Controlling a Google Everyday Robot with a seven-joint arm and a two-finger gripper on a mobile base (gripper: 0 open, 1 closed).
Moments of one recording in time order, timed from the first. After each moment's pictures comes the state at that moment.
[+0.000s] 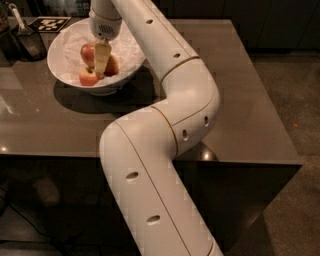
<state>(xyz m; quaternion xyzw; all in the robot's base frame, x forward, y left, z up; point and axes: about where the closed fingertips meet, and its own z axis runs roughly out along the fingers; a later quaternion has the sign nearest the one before) 0.763 0.161 0.902 -0.74 0.64 0.04 0.21</state>
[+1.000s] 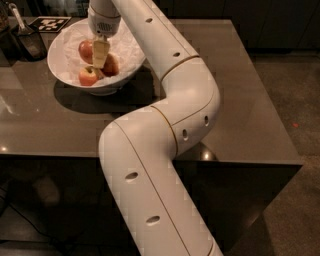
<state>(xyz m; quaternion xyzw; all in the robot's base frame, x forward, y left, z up) 0.771 0.168 0.912 -0.74 0.63 0.03 0.23</state>
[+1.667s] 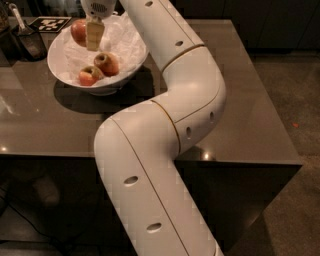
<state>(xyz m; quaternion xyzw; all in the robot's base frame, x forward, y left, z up) 0.771 0.174 0.969 -0.73 0.62 -0.01 0.28</state>
